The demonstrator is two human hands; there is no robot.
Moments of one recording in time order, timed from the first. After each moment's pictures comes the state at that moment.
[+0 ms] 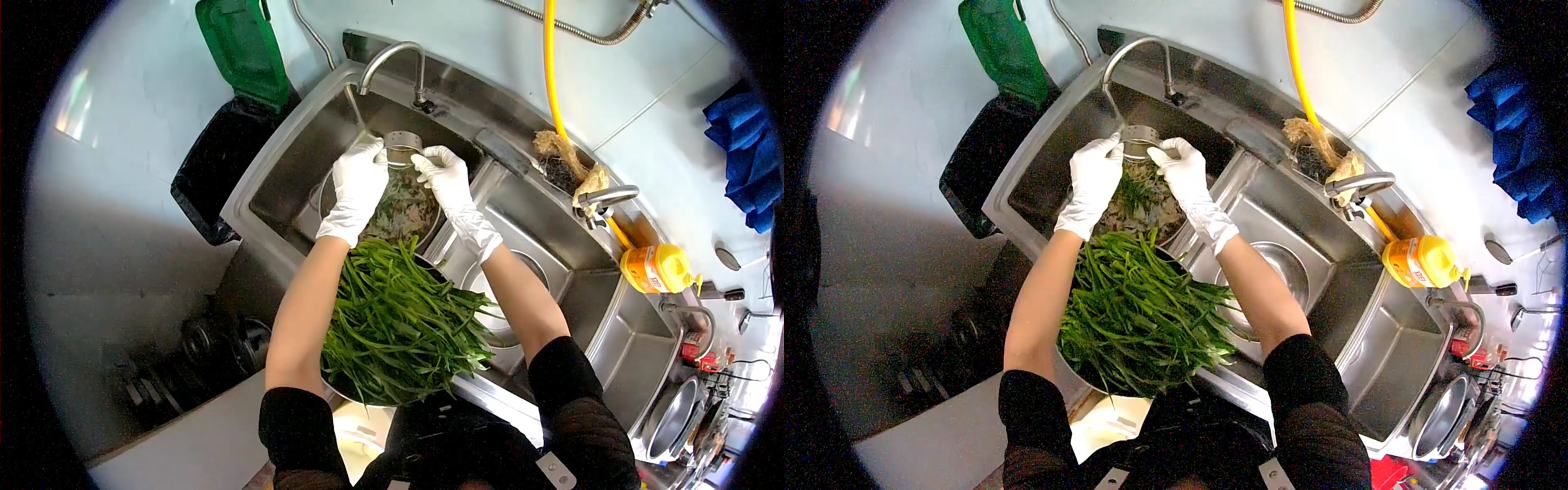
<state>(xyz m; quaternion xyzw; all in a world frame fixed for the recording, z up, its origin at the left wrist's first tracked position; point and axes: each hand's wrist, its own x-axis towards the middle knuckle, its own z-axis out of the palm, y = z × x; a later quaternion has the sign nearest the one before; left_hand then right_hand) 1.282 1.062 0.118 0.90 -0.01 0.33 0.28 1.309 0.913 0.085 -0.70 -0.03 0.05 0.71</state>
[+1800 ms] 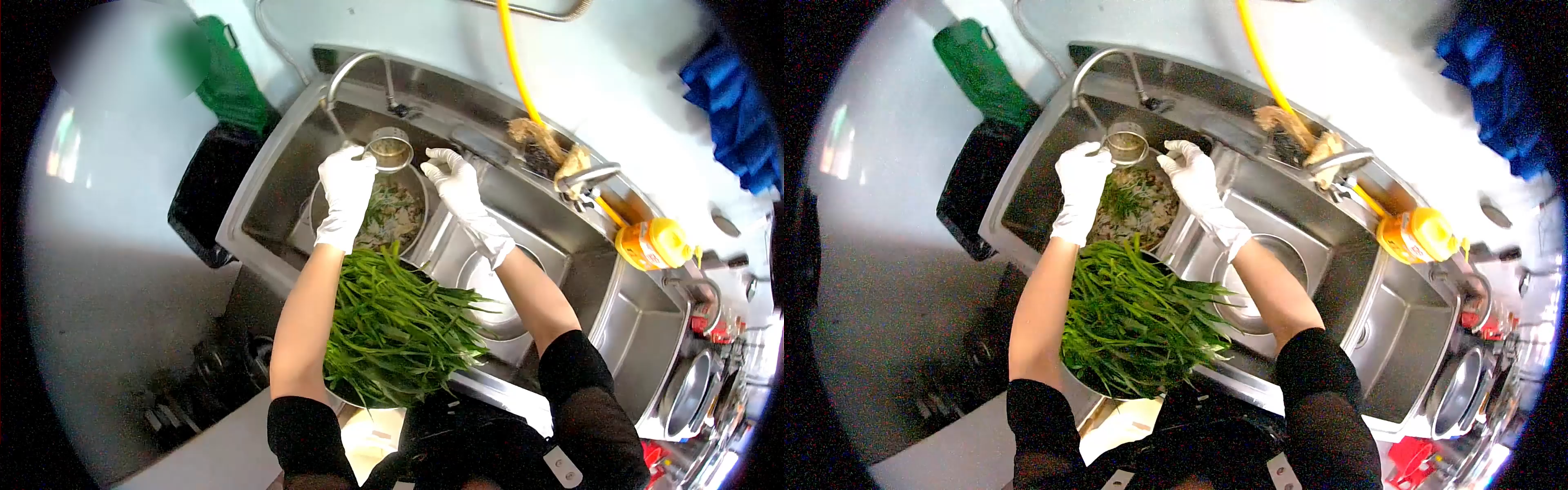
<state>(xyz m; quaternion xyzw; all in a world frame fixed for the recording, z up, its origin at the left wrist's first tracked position) 1.289 1.032 0.136 0.85 0.10 0.19 0.48 1.307 0.858 0.077 -0.75 -0.07 -0.08 0.65</state>
